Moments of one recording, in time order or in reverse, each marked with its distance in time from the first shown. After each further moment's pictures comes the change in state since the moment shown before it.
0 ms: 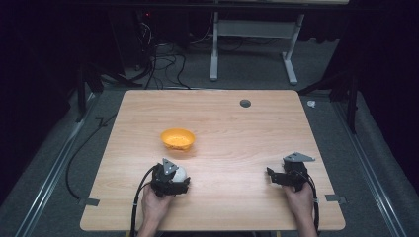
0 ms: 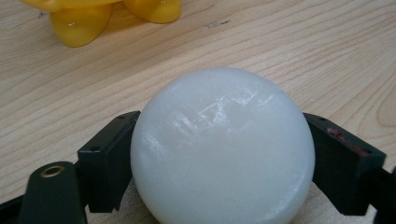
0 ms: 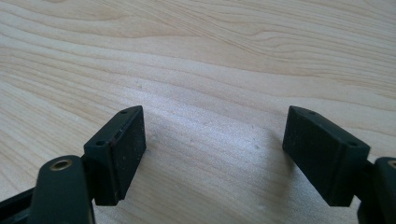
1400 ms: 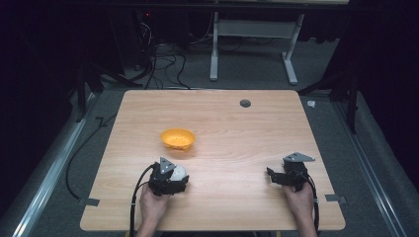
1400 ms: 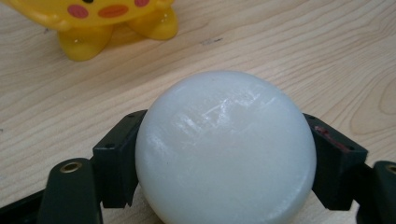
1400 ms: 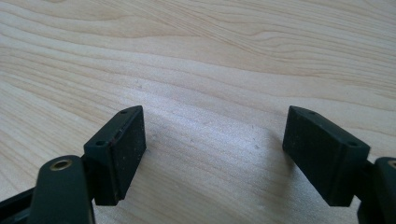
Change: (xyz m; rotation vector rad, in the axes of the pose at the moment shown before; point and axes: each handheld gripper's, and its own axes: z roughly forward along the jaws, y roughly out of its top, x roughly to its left) left arm 0.003 0.006 -0.012 -0.037 -0.039 -0.010; right arm 0.000 0.000 0.000 0.000 0.000 0.000
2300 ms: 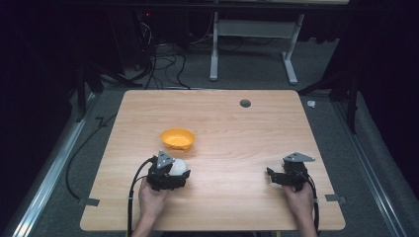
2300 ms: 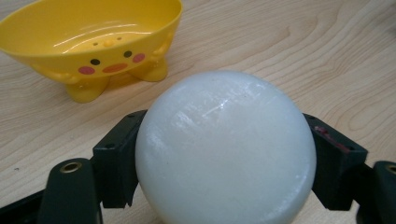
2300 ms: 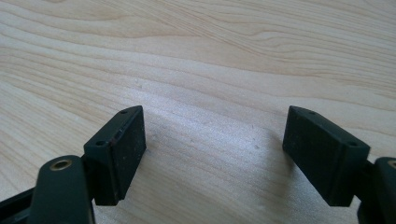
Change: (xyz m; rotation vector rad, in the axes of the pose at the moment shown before) left arm 0.002 0.023 -0.018 -0.045 -0.056 0.003; right arm 0.000 0.000 0.000 0.000 0.000 0.000
